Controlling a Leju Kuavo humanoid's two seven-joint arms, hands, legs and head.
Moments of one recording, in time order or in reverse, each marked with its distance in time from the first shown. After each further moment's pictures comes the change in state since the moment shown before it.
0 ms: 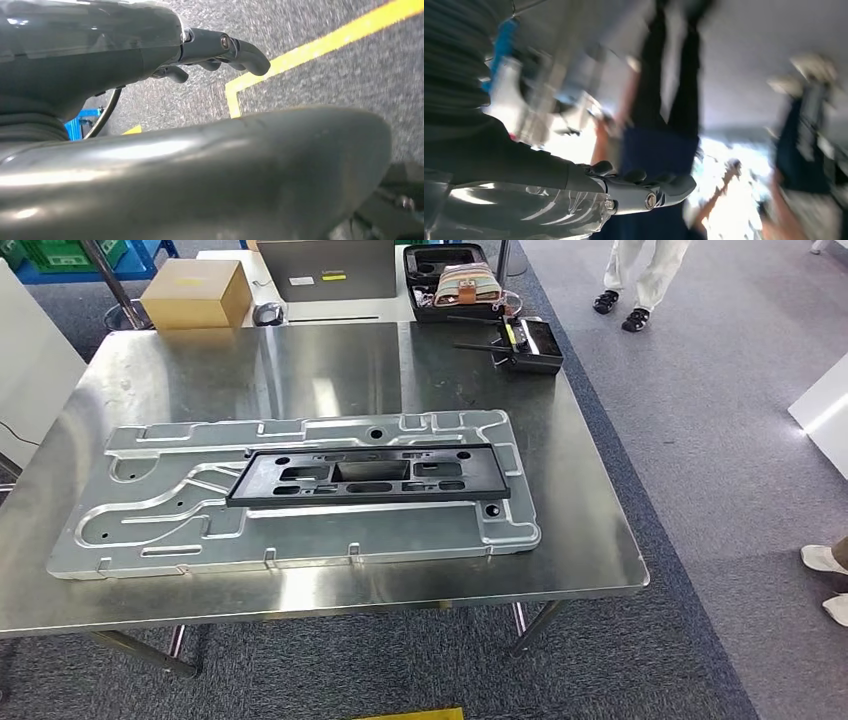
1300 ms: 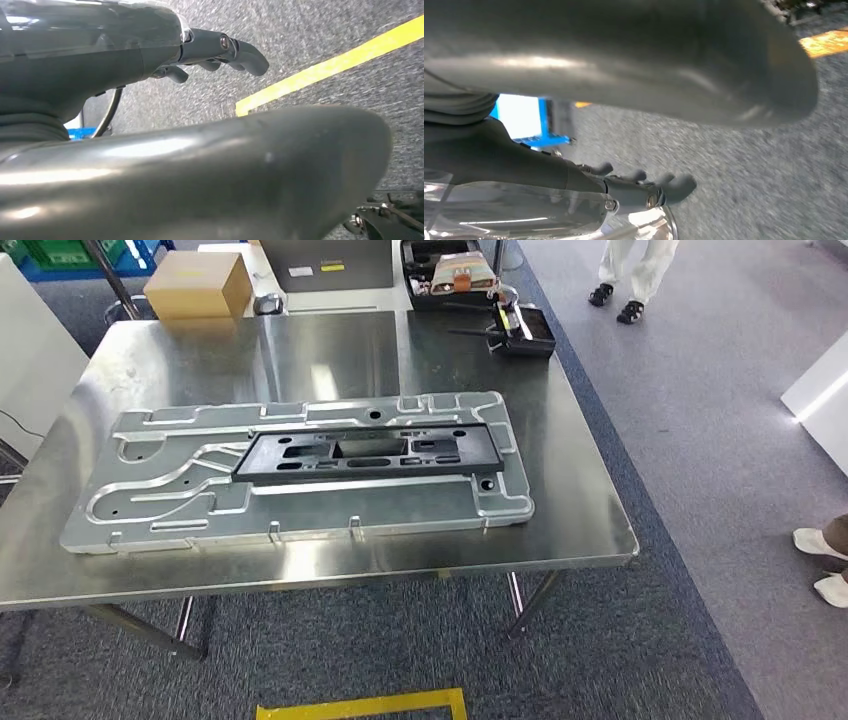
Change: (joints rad) left arm -0.013 0.036 -0.007 0.000 -0.049 -0.008 0.006; right arm -0.154 0.539 0.164 0.614 0.094 0.064 0.041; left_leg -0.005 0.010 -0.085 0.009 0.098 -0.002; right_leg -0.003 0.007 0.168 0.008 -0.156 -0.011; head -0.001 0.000
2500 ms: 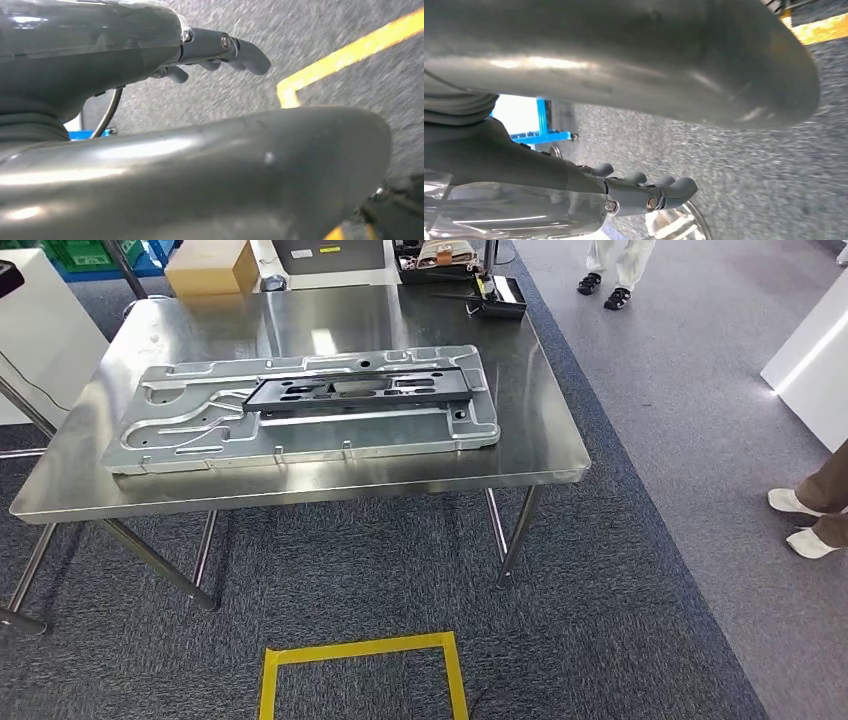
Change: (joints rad) left arm -0.005 -0.005 -0.023 0.000 -0.026 -0.005 0.016; right arm 0.003 0.000 0.025 0.005 -0.014 -0.009 -0.007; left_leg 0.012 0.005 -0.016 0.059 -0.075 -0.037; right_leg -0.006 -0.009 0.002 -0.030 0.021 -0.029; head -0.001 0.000
